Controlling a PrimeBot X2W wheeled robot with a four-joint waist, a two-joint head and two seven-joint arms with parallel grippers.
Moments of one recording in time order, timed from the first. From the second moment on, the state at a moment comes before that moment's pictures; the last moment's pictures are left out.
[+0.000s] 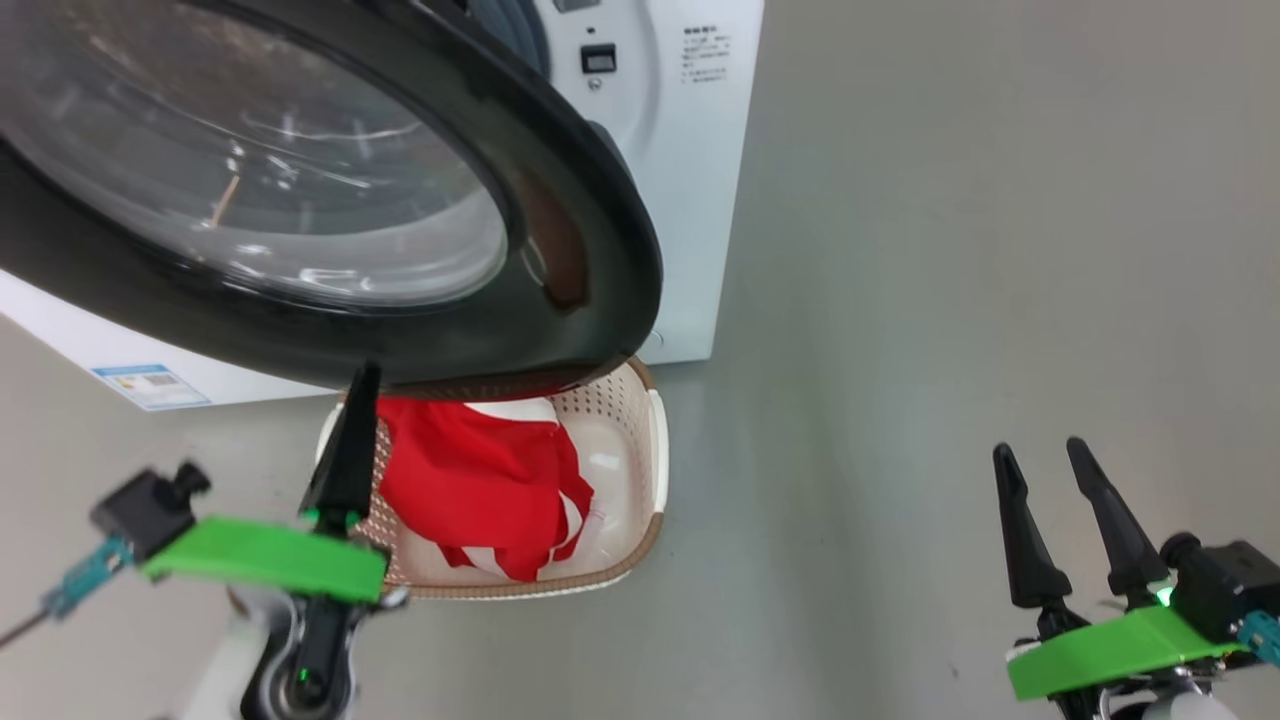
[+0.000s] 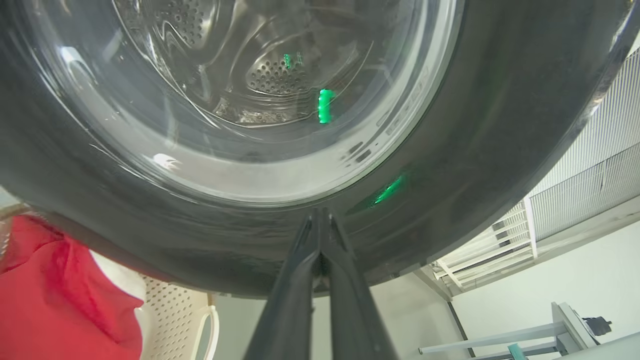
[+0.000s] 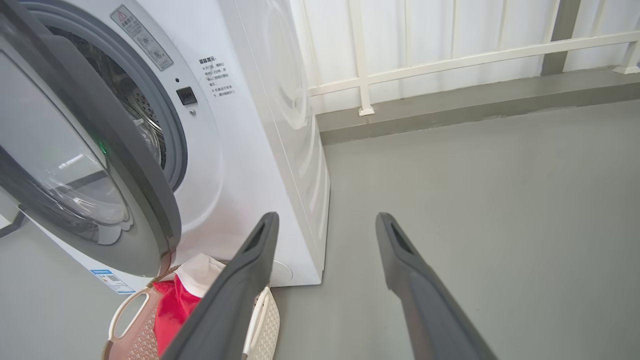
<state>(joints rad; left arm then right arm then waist) -0.42 0.23 -0.33 0.34 -1.27 -0.12 -0.26 -0.02 -0.06 -0.03 0.16 0.37 0.13 -0.26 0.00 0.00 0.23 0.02</state>
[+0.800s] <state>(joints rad) -0.06 0.19 -0.10 0.28 -0.79 -0.13 -0.26 0.12 -0.06 -0.06 0.16 0.37 0.13 -0.26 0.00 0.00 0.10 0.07</state>
